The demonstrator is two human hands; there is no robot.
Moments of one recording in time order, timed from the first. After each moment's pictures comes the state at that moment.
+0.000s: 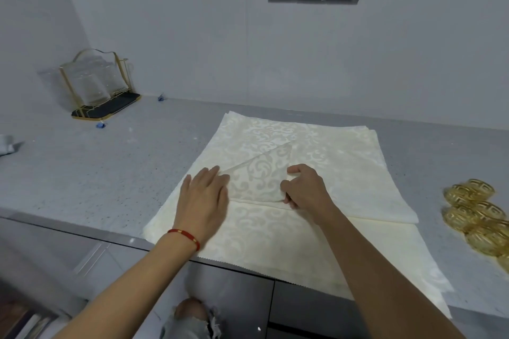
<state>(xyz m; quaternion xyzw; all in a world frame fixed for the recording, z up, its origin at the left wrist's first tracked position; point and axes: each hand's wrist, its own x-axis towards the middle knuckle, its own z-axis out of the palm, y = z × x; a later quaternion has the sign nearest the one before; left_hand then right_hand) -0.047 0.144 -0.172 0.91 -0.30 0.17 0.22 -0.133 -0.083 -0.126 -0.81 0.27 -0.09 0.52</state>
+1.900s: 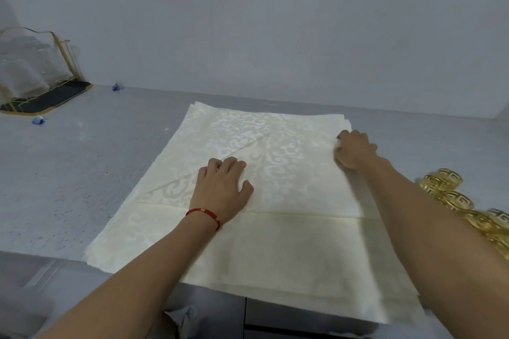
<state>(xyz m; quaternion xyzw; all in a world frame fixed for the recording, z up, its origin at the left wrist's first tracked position) -0.037 0.034 -0.175 0.91 -0.35 0.14 0.14 -0.103 -0.301 -0.131 -0.93 0.36 -0.02 0.05</state>
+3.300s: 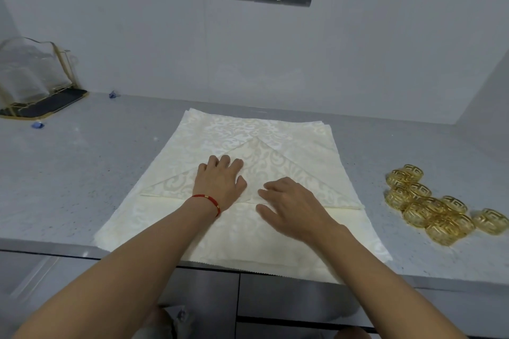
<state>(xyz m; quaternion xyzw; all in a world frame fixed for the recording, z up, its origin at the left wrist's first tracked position) -0.038 0.030 -0.169 0.92 -0.36 0.12 0.08 -0.201 -0.120 -0.160 -0.98 -0.01 -0.17 0.03</state>
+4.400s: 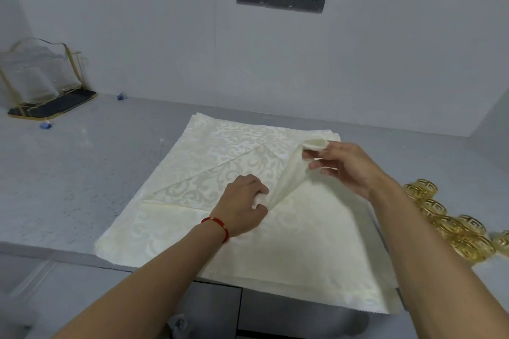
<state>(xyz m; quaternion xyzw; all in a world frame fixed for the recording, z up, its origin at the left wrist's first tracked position) -0.072 0.023 -0.170 0.82 -0.44 0.00 0.36 -0.187 -0.217 -0.063 -0.72 0.16 -0.10 0.67</state>
